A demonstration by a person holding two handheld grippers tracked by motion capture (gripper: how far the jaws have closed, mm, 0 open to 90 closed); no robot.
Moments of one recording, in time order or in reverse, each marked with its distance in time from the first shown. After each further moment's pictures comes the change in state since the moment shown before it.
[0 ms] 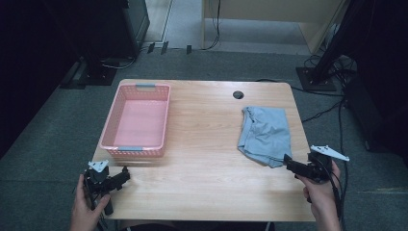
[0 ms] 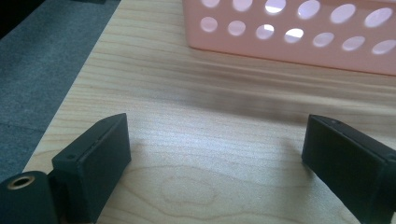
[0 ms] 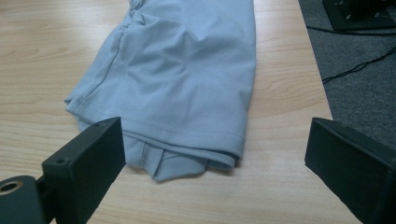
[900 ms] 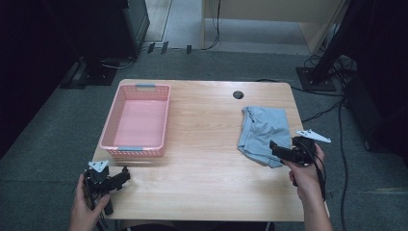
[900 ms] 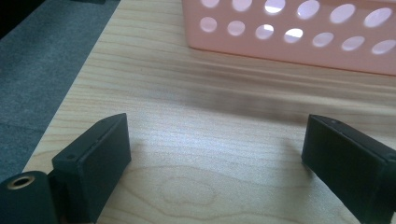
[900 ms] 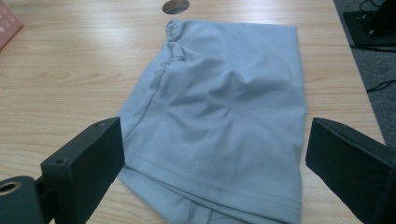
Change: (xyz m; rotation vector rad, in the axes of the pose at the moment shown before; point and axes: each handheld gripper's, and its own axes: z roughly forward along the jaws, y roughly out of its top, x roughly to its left) left arm 0.000 0.000 0.000 -0.002 0.000 -0.002; right arm 0.037 0.035 0.027 -0.012 0.046 -0.034
